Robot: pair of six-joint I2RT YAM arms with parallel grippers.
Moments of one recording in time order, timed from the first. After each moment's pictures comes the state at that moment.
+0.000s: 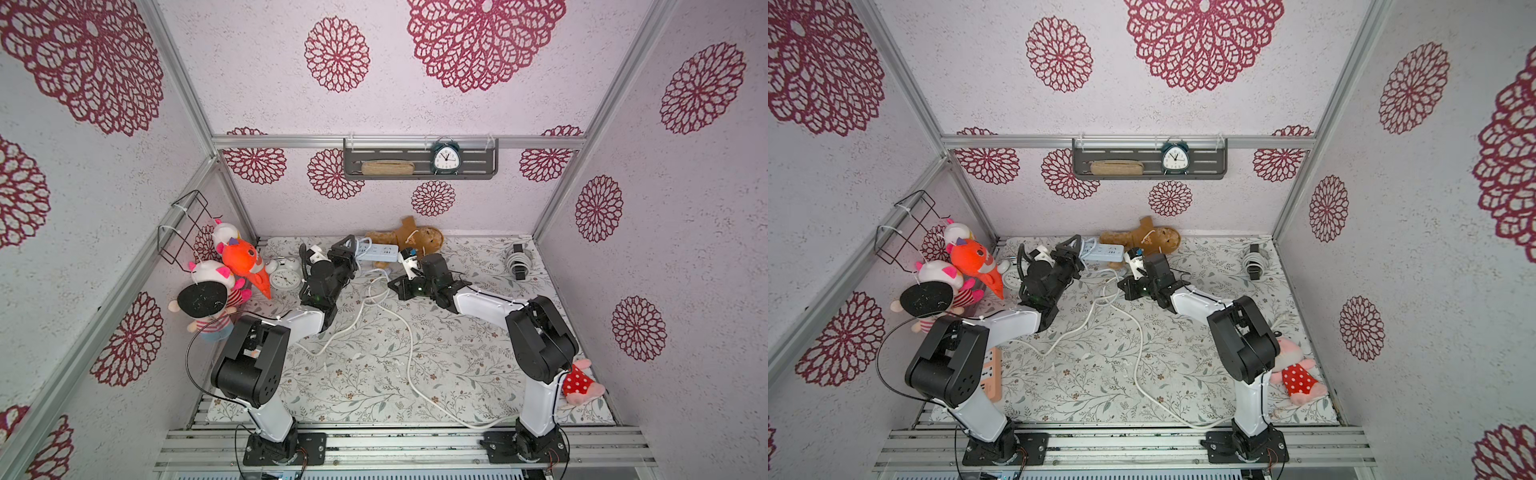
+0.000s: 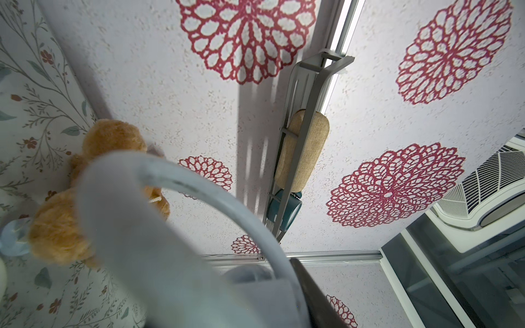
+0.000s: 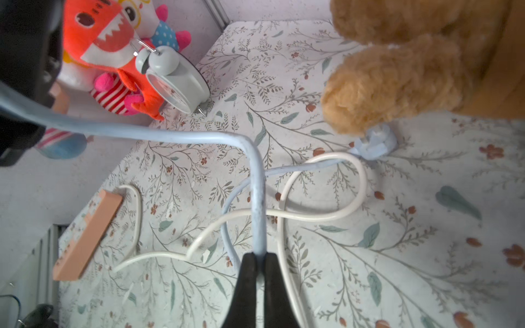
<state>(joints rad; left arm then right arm) -0.33 1.71 0.89 0.92 -0.05 -1.61 0.59 1.91 1.29 0.06 -0.40 0.31</state>
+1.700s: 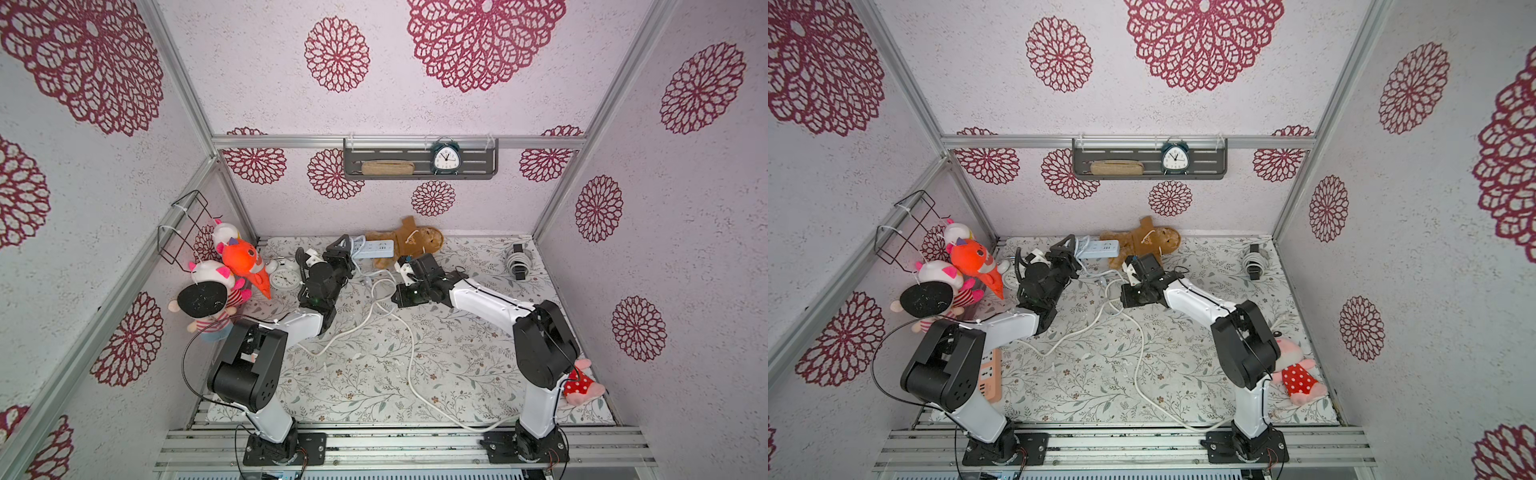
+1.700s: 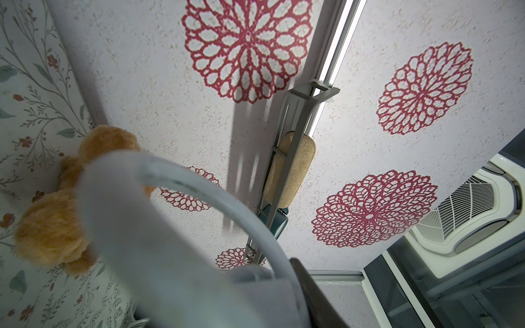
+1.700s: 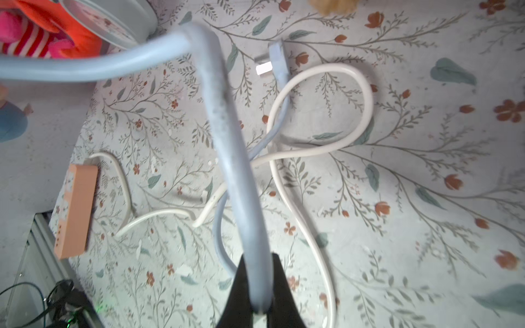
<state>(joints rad) -0.32 1.68 0.87 0.92 -0.12 -1.69 0.66 1.85 1.46 -0.50 -0.28 0.35</state>
